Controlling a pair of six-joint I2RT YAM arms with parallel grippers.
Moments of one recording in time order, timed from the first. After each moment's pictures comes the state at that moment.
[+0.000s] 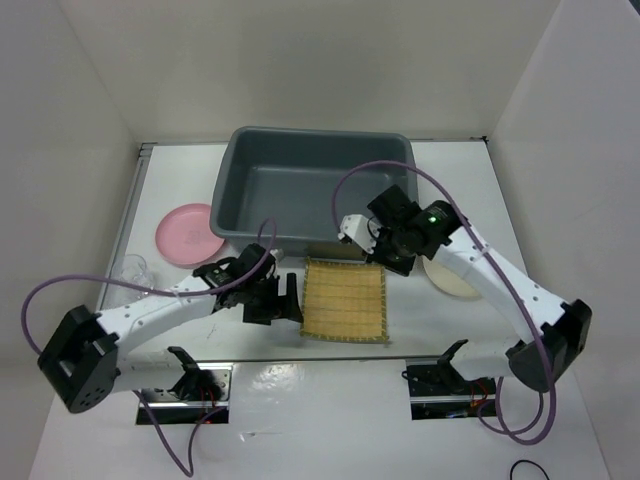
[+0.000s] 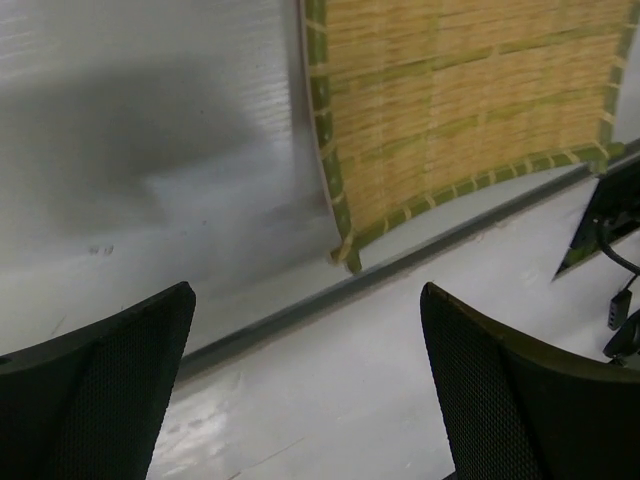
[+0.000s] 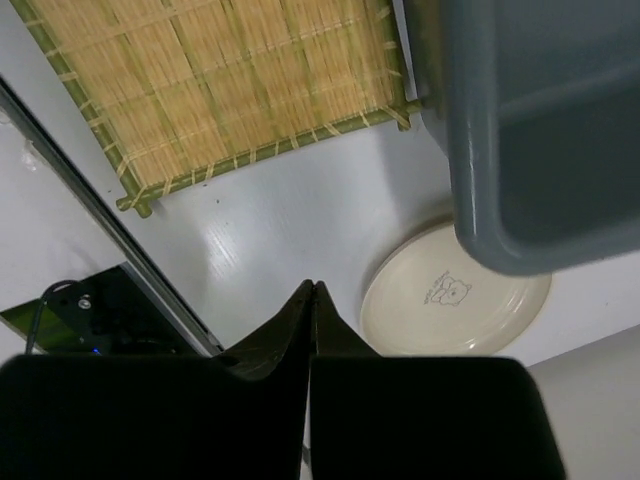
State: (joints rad) left arm -0.72 1.18 0.69 -0.55 0.25 -0.77; right arm 0.66 1.29 1.32 -1.21 -0.02 -0.56
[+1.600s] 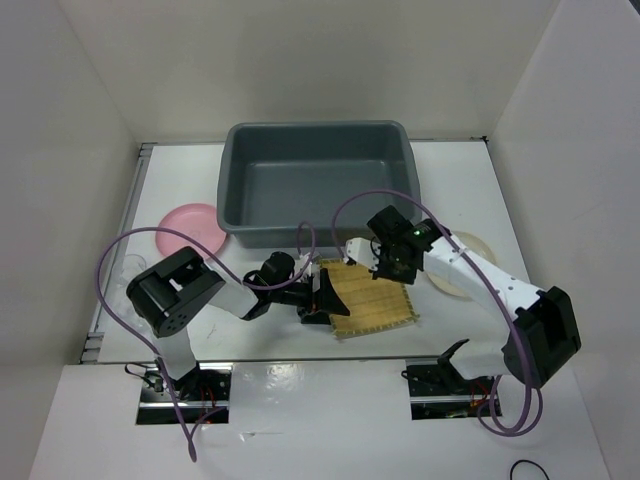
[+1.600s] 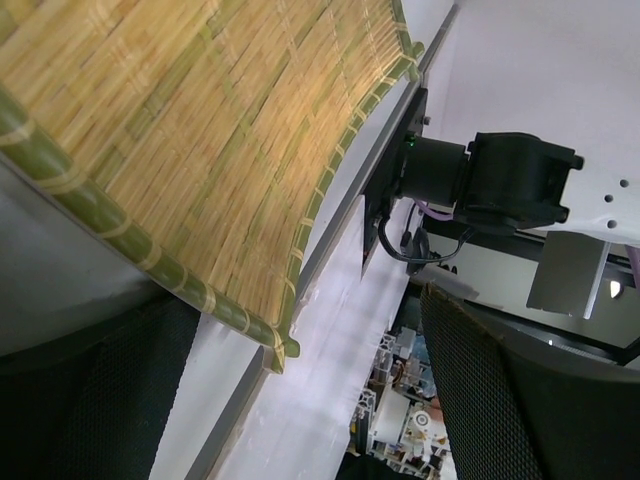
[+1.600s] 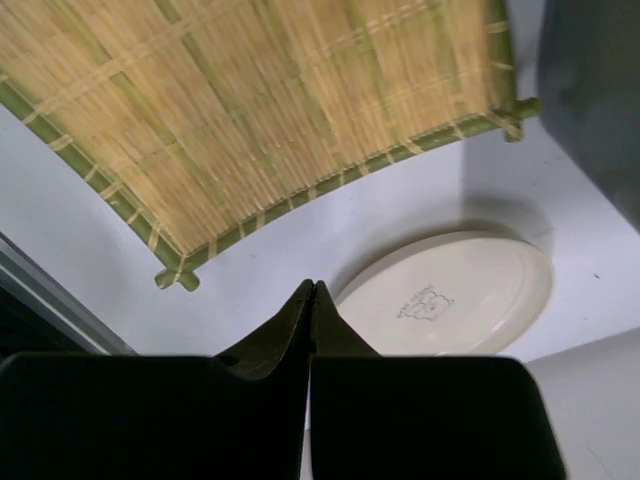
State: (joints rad) left arm -0.75 1.79 0.53 0.71 0.69 -1.11; right arm 0.61 1.33 1.03 -0.98 0.08 -0.76
